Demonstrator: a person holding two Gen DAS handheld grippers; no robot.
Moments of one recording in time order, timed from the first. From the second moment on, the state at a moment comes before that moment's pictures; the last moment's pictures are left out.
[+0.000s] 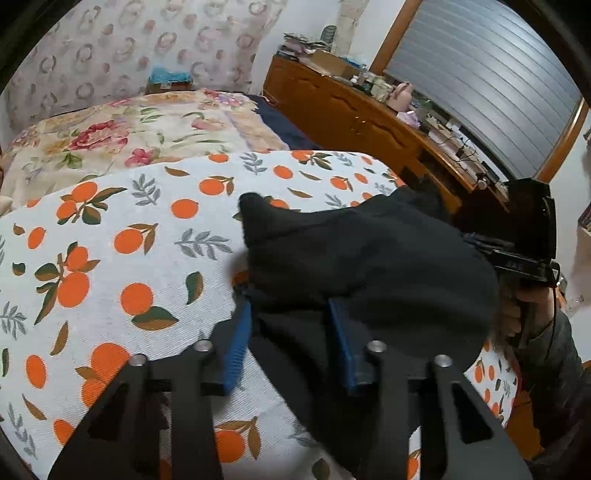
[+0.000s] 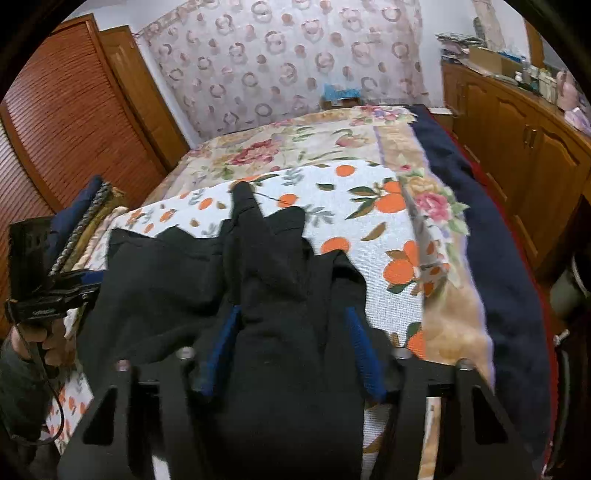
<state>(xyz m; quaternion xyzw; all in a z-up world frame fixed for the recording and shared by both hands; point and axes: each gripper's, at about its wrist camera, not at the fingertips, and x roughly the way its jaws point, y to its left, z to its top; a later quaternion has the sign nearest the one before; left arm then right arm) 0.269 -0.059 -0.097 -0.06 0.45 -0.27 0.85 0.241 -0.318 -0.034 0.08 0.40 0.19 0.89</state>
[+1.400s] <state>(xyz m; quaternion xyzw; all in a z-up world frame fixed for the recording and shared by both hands) 0.138 0.211 0.043 -0.13 0.21 -0.03 0.97 0.325 0.013 0.115 -0.11 0.16 0.43 0.88</state>
